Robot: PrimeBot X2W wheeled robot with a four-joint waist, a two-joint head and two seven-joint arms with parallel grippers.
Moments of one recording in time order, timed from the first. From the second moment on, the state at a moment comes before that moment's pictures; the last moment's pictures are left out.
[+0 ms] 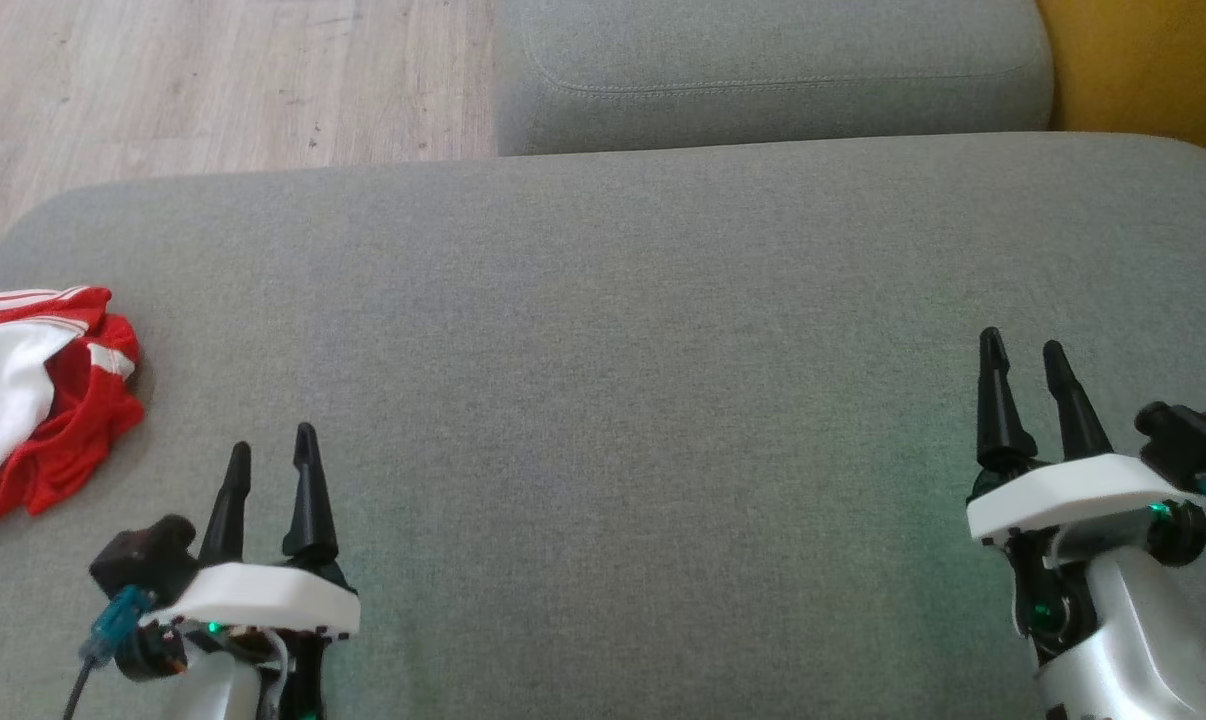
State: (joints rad) left arm -0.15 0.08 -0.07 0.42 -0.51 -0.12 -0.15; right arm -0.22 -0.11 0.04 0.43 0.51 0.12 -0.15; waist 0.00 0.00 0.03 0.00
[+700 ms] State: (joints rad) left arm -0.16 0.08 -0.08 0.48 -0.24 -0.09 -0.21; right arm -0.25 -0.10 0.02 0.52 0.16 0.12 -0.21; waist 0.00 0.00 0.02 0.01
